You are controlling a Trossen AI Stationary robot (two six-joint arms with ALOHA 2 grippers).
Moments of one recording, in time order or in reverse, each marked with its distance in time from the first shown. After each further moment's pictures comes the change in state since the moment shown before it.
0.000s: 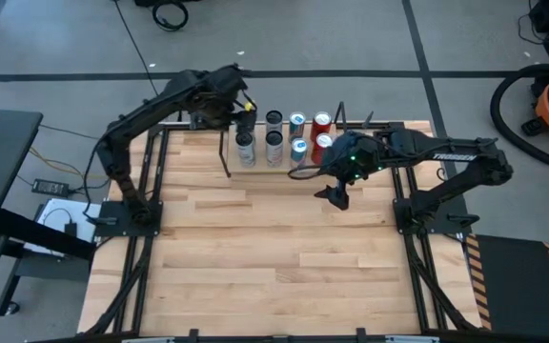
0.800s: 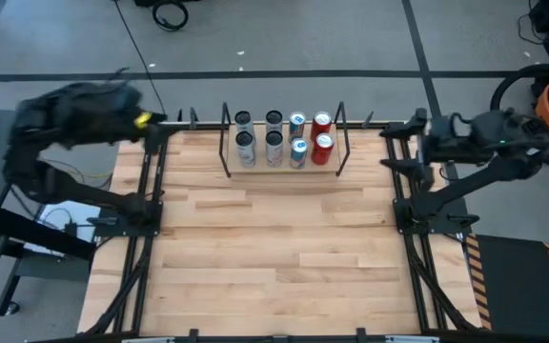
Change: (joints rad) left arm -0.294 -0.612 0.000 -0.024 -0.274 0.192; right arm 0.289 -0.527 -0.024 0.174 0.415 -0.109
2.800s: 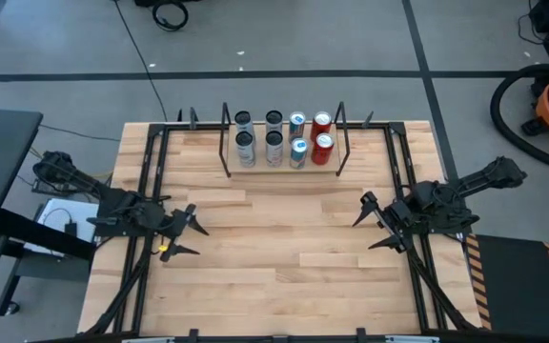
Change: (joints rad) left arm -0.704 -0.760 -1.910 1.334 0.205 0.449; right arm 0.036 -0.481 -1.369 1.183 -0.627 -0.141
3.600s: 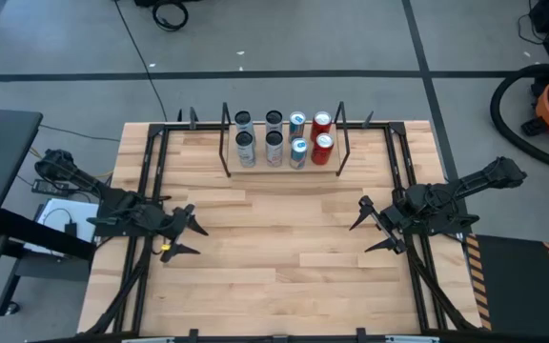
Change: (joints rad) left arm -0.031 0.000 0.000 -0.017 -0.046 -0.133; right arm 0.000 0.001 0.000 -0.159 -0.004 -0.018
